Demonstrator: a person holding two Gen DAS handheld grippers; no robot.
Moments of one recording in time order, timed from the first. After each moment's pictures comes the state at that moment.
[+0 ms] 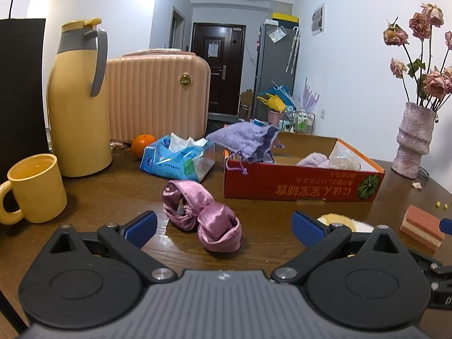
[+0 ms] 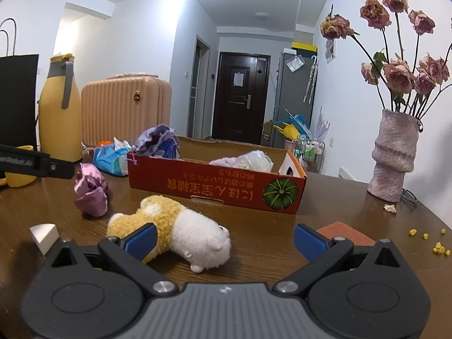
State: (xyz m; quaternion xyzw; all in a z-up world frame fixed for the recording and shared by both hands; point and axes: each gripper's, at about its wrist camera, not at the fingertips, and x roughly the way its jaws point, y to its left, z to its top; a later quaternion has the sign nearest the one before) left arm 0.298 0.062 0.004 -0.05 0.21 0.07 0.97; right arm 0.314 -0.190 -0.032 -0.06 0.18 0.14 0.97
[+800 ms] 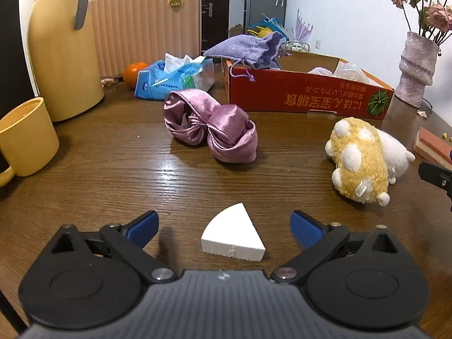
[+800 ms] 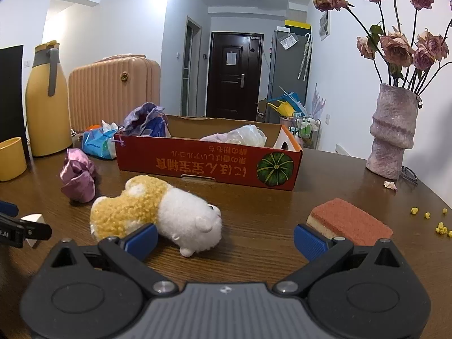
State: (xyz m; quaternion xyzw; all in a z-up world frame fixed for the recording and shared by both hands) left arm 0.300 0.078 -0.047 -0.02 0.35 0.04 0.93; right arm 0.331 -0.193 -0.043 -0.05 0.22 0.13 0.97
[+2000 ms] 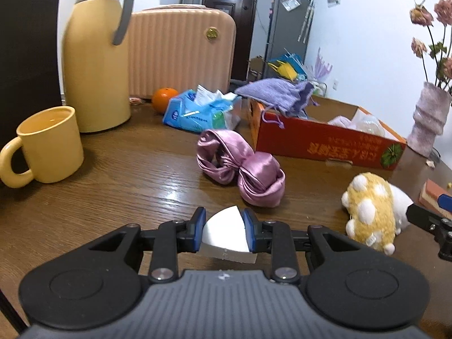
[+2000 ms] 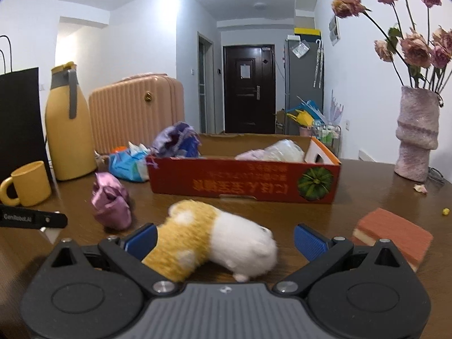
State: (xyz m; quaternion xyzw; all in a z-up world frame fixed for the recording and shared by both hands) left arm 0.296 0.106 -0.026 -0.08 0.29 0.08 0.95; right arm 0.331 -0.159 -0.037 -0.01 0.19 0.17 0.97
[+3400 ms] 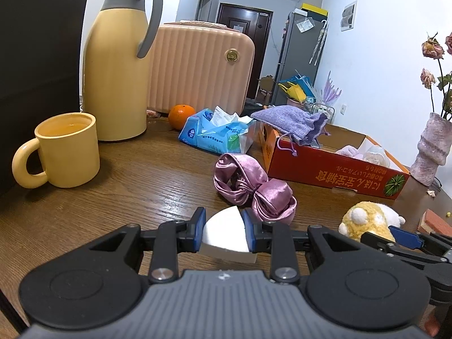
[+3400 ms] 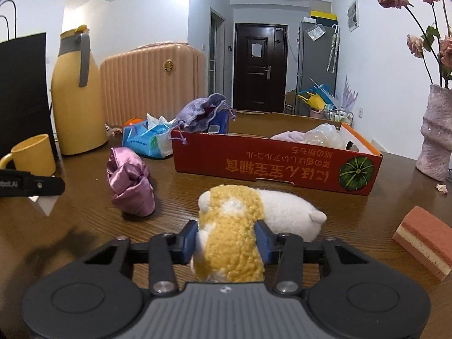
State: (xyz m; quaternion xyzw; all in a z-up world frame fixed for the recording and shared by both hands) left arm 0.286 0.123 -0.014 -0.11 0.25 0.10 0.96; right arm 0.346 -0.104 -0.045 -0.04 0.24 0.18 0.95
